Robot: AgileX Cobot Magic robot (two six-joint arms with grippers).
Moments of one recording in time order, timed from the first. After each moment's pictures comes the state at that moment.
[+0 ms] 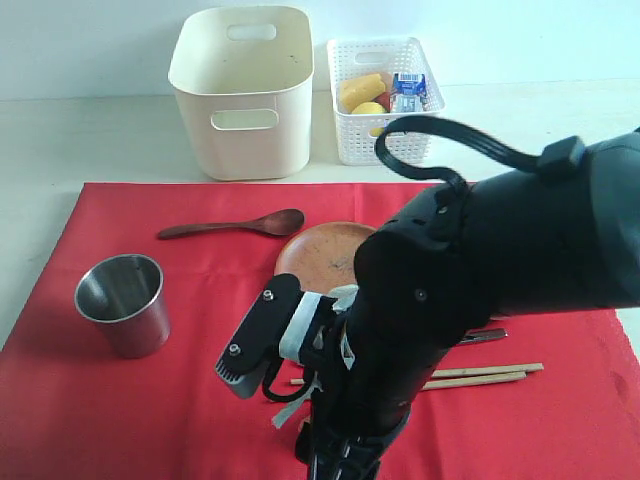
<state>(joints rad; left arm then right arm) 0.02 0.01 0.00 0.08 0.27 -0.11 0.99 1.73 -0.87 0.18 0.65 -0.27</state>
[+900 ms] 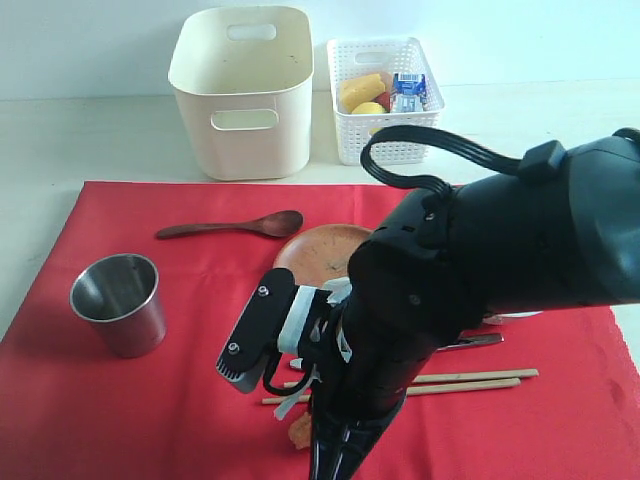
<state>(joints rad) 0.02 0.01 0.00 0.08 0.27 -0.11 0.99 1.76 -0.87 0.09 0.61 -0.27</state>
